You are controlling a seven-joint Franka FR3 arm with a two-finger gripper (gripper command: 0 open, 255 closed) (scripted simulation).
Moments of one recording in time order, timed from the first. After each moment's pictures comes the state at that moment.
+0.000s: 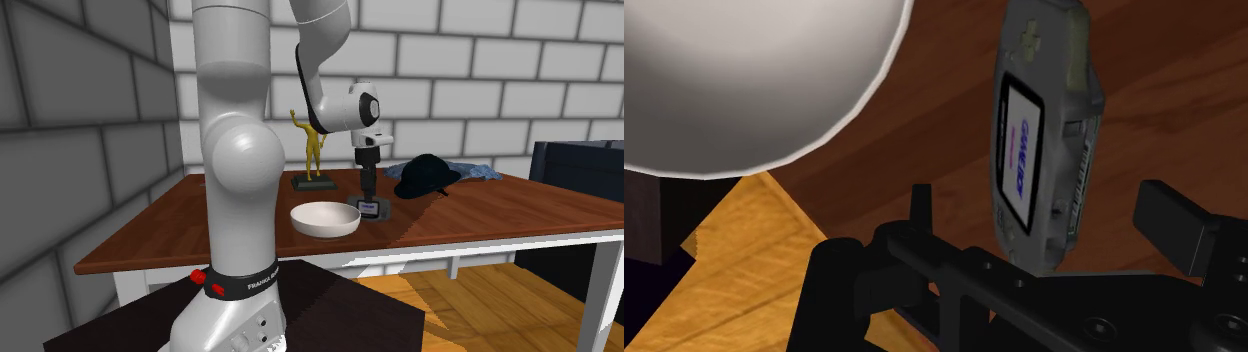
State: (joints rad) arm -0.50 0.01 0.53 -2.46 -0.21 2.48 1.43
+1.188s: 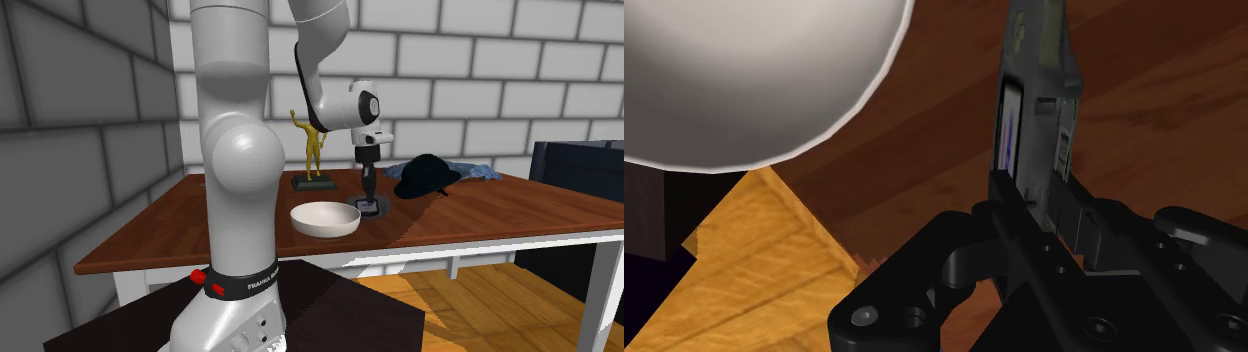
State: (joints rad) arm -0.50 0.00 0.53 -2.46 -0.20 2.47 1.42
